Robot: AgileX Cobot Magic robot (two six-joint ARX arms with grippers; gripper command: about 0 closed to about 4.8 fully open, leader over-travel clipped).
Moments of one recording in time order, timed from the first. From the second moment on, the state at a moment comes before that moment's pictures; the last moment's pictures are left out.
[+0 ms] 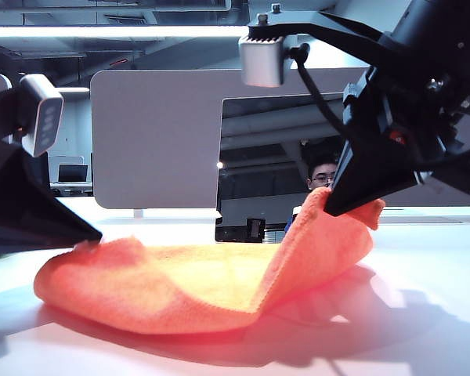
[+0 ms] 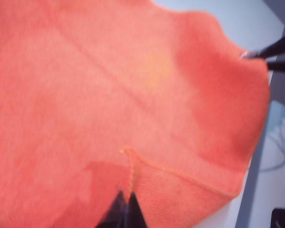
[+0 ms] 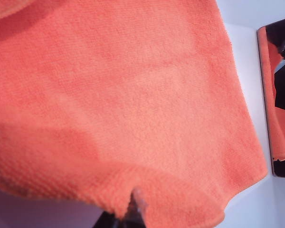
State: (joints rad) left arm -0.26 1.22 0.26 0.31 0.87 -0.03; right arm 0.96 1.12 0.62 -0.34 0.25 -0.57
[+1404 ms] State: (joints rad) left arm -0.26 1.37 0.27 0.35 0.86 -0.06; right arm 0.96 1.12 0.62 -0.34 0.23 -0.57
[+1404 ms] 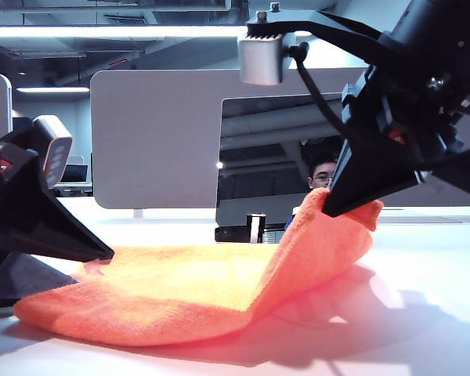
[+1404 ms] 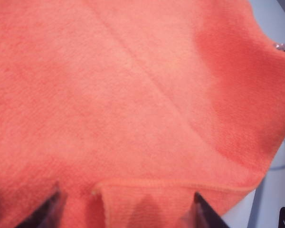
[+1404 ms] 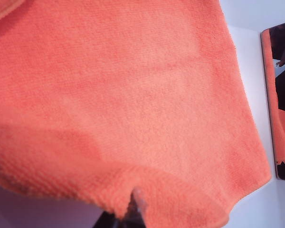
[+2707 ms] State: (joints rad) left arm -0.31 1.38 0.26 0.39 1.21 -0.07; right arm 0.96 1.14 0.62 -0.34 0.23 -0.57
